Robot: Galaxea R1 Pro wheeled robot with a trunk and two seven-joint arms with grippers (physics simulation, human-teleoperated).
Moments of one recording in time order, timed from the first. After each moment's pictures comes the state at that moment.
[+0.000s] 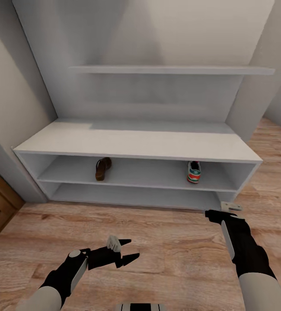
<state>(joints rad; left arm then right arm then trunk) -0.57 -0.01 -0.04 -0.54 0.04 -0.07 -1.14 -0.58 -0.05 -0.25 -1.12 0.08 0.65 -0.06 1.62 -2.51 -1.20</state>
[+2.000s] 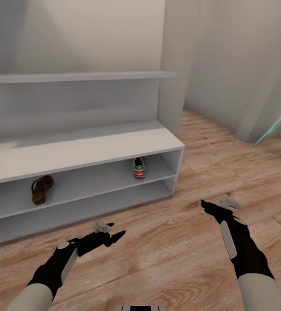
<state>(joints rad) -0.56 0.04 0.06 -0.68 0.07 0.00 -0.91 -0.58 -0.05 -0.26 -1.09 -0.18 0.39 -0.06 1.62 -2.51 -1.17</state>
